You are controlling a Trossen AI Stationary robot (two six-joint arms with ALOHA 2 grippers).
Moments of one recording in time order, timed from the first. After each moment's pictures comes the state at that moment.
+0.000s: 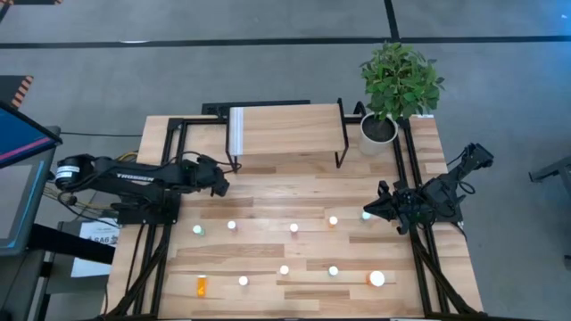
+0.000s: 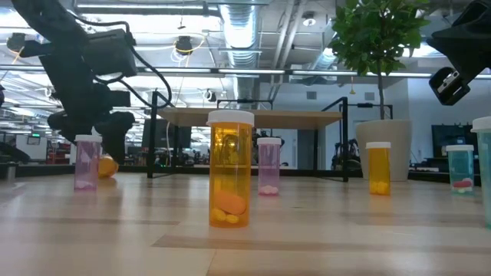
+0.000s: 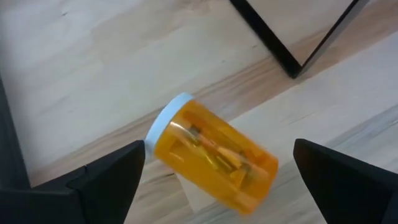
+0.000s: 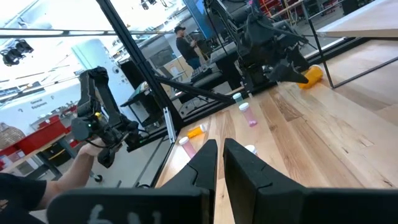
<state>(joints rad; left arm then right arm) 0.18 1.10 0.43 -0.57 -0.50 -0.81 0.62 0.03 0.01 0.09 0.52 0.48</state>
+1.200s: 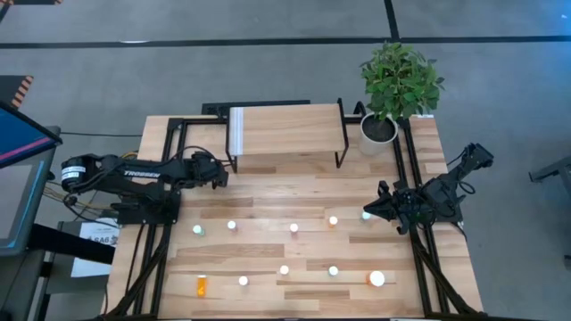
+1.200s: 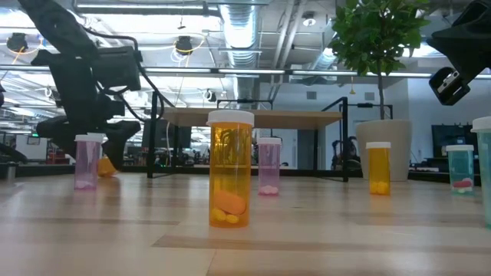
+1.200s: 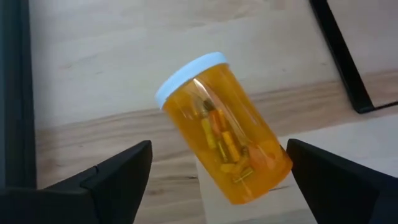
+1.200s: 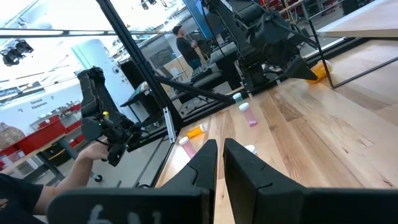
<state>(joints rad) 0.30 1.17 0.43 -0.57 -0.49 -1.02 0.62 0.03 0.01 0.09 0.52 0.48</state>
